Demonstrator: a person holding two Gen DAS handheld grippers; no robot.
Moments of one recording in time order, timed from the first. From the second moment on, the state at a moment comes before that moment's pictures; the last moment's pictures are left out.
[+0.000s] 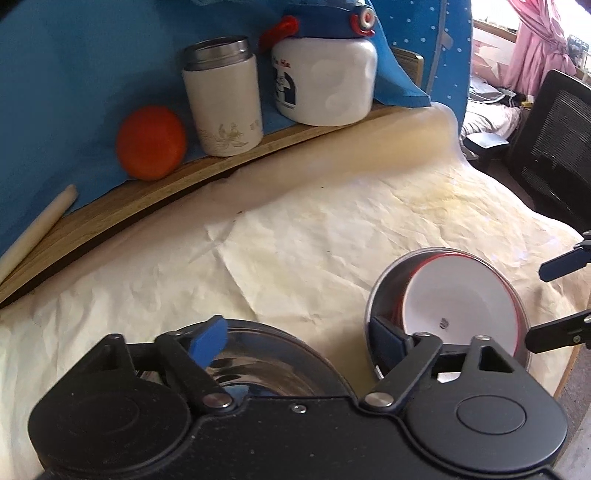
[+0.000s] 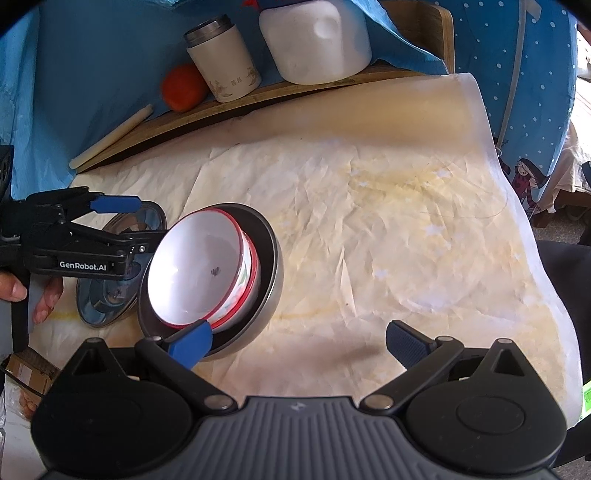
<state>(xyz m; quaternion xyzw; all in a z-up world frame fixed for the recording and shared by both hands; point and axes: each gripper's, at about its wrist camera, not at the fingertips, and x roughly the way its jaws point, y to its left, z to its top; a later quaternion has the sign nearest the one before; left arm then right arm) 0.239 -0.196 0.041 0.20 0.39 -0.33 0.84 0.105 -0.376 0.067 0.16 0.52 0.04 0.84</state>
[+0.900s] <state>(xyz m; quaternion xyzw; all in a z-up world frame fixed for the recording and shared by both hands) 0.219 -0.212 0.038 0.21 0.40 -0.38 0.81 0.122 -0.356 0.072 0.17 0.56 0.05 0.81</state>
